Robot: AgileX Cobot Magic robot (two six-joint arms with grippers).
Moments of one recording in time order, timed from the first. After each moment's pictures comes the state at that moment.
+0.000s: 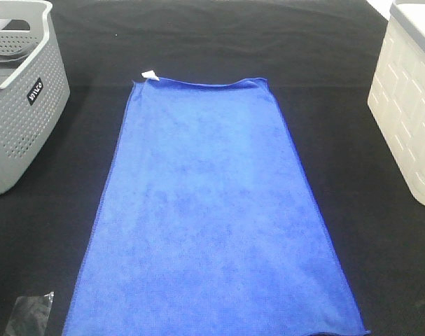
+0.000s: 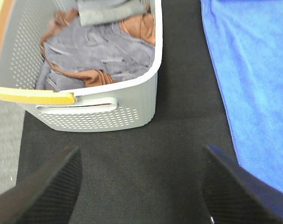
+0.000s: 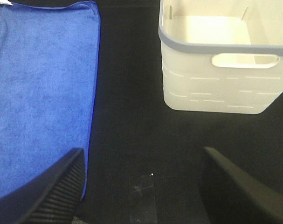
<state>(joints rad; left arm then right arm) 0.05 0.64 -0.86 0.00 0.93 0.11 -0.01 0.34 -0.89 -0.01 1.23 0.05</state>
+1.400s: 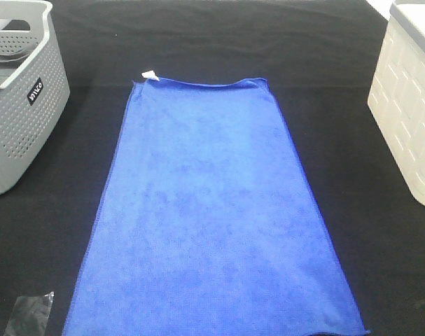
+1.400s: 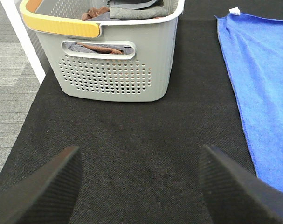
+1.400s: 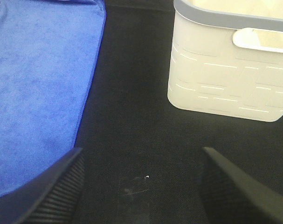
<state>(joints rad) 0.05 0.00 -0.51 0.06 1.04 -0.04 -0.01 0.00 -0.50 0.00 1.07 -0.06</state>
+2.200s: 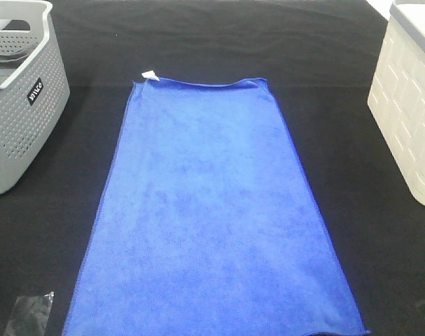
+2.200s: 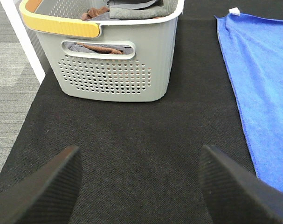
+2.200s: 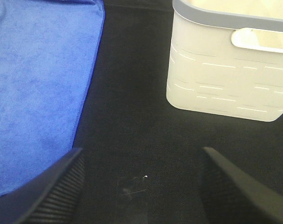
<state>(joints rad) 0.05 0.00 -0.51 0.06 1.04 -0.04 -0.01 0.00 -0.50 0.00 1.07 -0.06</state>
